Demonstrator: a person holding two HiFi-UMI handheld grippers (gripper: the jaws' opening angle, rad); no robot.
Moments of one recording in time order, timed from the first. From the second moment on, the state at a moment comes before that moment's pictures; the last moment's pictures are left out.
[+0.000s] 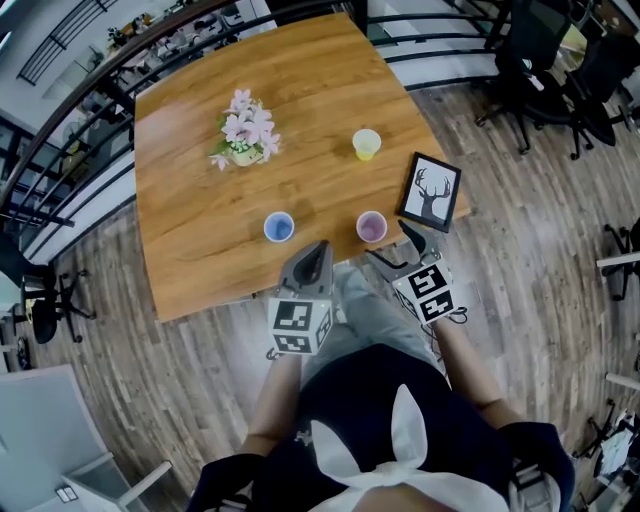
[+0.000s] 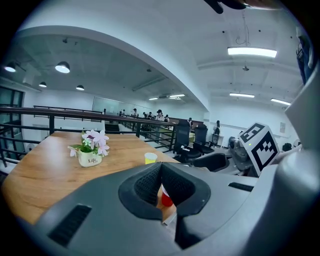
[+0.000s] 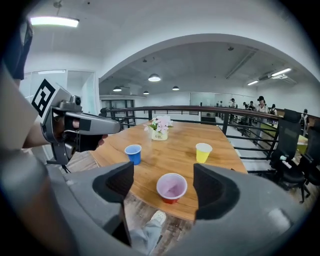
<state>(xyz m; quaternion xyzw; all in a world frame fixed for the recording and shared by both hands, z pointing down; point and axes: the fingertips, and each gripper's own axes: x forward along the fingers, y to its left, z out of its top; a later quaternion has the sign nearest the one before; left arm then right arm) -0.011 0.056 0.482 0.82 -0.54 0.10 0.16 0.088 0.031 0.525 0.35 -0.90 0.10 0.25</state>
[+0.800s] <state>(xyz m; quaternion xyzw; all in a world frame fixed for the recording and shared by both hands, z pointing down) -0.027 0.010 0.504 0.82 -0.52 0.12 0.18 0.072 -0.002 0.581 0.31 -0.88 0.12 0.33</state>
